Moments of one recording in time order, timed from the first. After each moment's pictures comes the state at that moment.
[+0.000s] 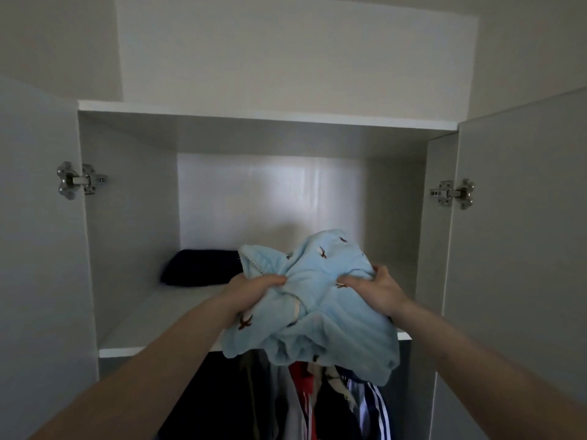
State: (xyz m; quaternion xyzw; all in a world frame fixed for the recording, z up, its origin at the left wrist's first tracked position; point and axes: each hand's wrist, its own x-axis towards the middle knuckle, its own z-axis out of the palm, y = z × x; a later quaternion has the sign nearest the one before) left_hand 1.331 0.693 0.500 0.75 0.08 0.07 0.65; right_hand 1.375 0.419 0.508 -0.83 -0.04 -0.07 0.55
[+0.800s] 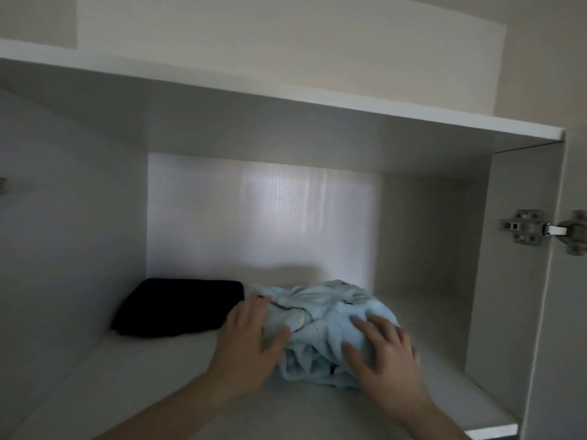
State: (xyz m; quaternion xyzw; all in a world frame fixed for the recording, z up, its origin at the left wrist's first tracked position) left_hand 1.500 0.747 0.438 0.93 -0.08 0.27 0.24; right_hand 1.496 0.482 0.438 -0.92 -0.10 -0.29 0.25
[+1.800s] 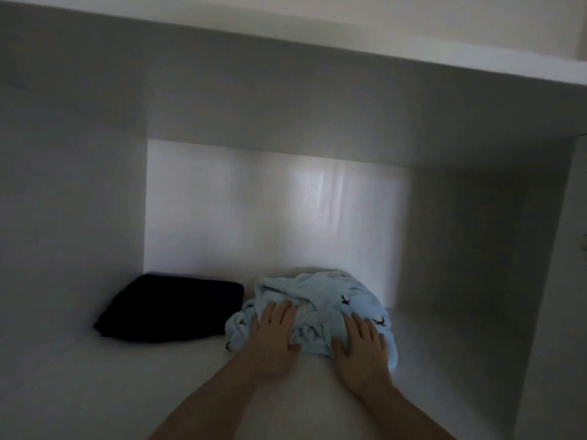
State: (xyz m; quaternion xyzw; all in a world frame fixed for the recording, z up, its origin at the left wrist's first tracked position) left_hand 1.679 0.709 0.400 0.98 -0.05 0.17 0.10; right_hand 1.717 0.492 0.384 -0.95 -0.13 -0.21 0.20
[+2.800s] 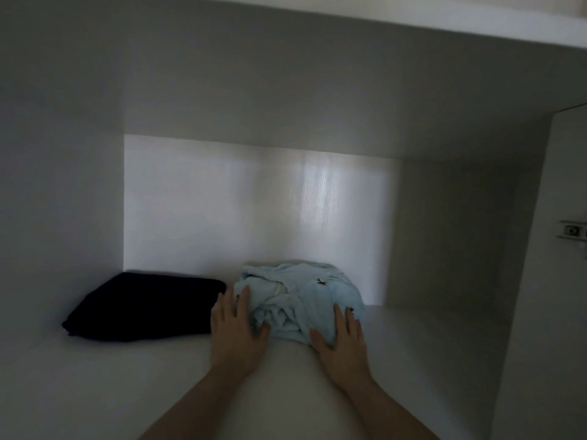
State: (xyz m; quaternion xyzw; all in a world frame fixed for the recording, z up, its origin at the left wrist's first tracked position) left_hand 1.695 0.699 0.376 0.89 0.10 0.39 0.21; right_hand 1.737 0.476 0.382 -0.92 -0.13 -0.15 0.34
